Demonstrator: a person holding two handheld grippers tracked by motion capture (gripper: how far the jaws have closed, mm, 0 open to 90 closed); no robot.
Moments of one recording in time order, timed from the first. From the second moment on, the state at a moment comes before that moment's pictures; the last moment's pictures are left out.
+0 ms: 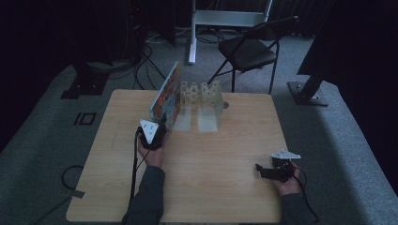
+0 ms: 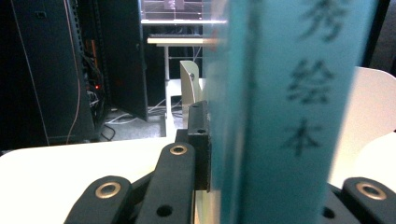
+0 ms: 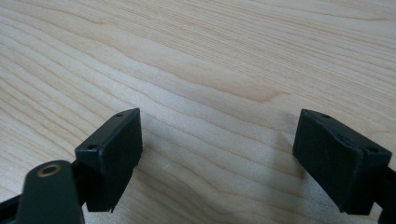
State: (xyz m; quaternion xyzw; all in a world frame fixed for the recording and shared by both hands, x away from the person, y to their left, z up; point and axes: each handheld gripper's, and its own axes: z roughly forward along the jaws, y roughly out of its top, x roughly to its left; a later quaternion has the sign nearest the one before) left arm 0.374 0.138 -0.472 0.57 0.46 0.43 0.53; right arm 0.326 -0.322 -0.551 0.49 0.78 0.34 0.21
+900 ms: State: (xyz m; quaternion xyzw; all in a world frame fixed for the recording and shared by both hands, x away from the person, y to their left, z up) left arm 0.370 0.143 -0.479 0.57 0.46 0.42 0.54; right arm 0.326 -0.322 -0.551 0.49 0.78 0.34 0.21
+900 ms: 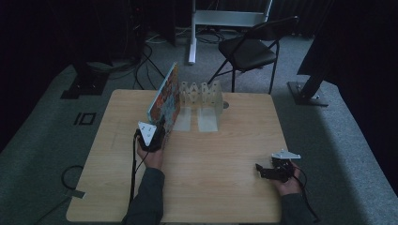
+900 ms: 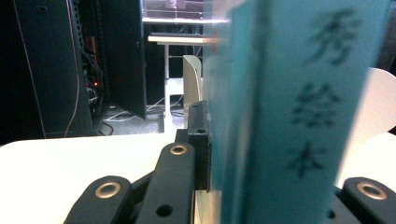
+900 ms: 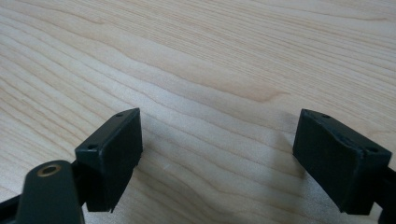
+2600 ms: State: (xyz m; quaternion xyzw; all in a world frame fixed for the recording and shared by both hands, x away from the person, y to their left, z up) left arm 0.370 0.154 -0.488 0.57 0.46 0.42 0.54; right arm 0.326 -0.322 -0.551 0.49 0.78 0.34 0.21
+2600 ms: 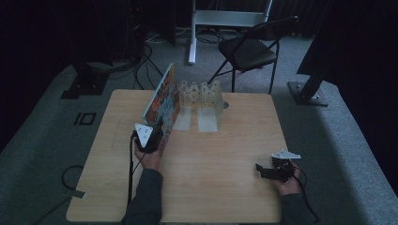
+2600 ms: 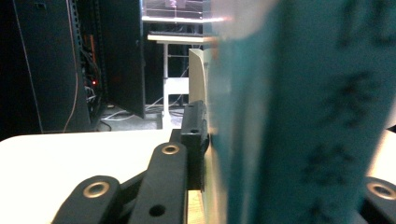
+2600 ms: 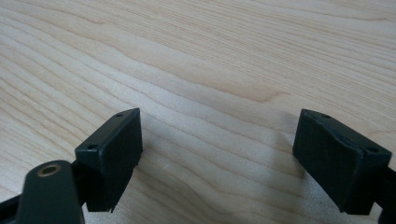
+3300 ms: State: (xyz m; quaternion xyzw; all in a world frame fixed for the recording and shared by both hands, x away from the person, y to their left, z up) left arm 0.366 0.160 -0.489 0.58 0.46 0.39 0.55; right arm 0.326 -0.322 -0.551 0.49 0.78 0.34 0.21
